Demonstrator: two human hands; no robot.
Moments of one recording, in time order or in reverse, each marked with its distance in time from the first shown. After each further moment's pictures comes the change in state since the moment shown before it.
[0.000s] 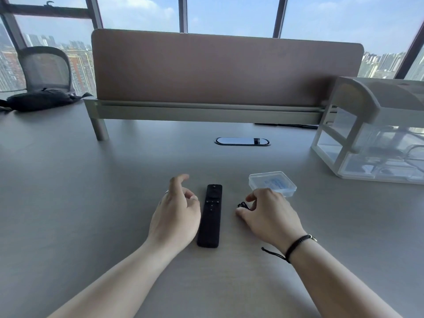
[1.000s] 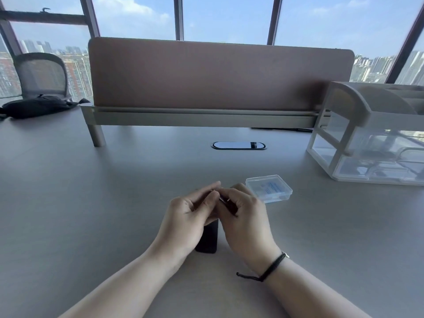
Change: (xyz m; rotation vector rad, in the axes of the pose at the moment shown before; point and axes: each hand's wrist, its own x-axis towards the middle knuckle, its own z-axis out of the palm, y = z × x) left_hand -0.011 0.018 0.008 -0.849 -0.258 -0.011; right_hand -0.017 -0.030 0.024 0.583 0.263 -0.415
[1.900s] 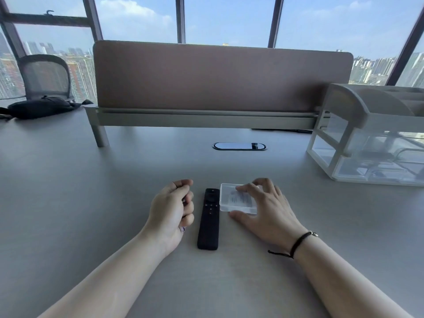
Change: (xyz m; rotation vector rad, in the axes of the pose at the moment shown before) left_hand 0.025 0.004 -0.023 -0.176 0.285 -0.237; right_hand 0.019 0.047 -0.048 -0.605 -0.381 0.113
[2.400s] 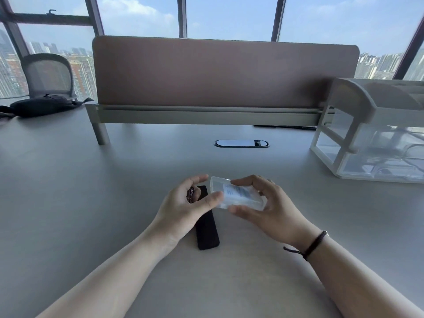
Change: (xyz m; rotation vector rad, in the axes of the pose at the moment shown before) left_hand -0.004 -0.005 -0.002 0.418 -0.275 0.246; right_hand -0.006 -0.006 -0.011 0.528 0.033 -0.146
